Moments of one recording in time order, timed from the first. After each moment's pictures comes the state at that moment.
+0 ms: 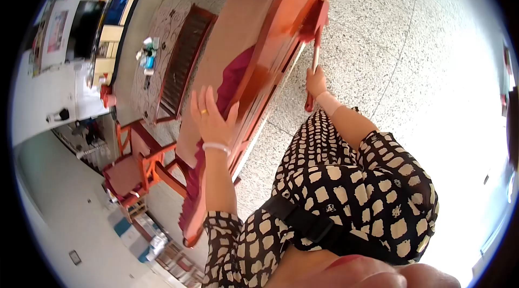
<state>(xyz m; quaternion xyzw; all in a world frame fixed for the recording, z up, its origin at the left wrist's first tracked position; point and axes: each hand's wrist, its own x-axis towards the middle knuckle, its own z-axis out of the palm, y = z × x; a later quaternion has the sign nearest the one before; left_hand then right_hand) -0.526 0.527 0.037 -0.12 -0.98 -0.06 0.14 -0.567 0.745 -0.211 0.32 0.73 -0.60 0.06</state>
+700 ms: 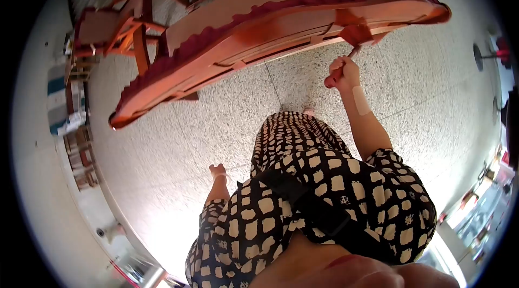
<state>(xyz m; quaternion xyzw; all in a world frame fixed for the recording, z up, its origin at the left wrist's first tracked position) 0.035 0.494 -0.209 0.82 -0.50 -0.27 -0.11 -0.461 0.689 -0.080 0.28 0.31 -0.86 0.28</state>
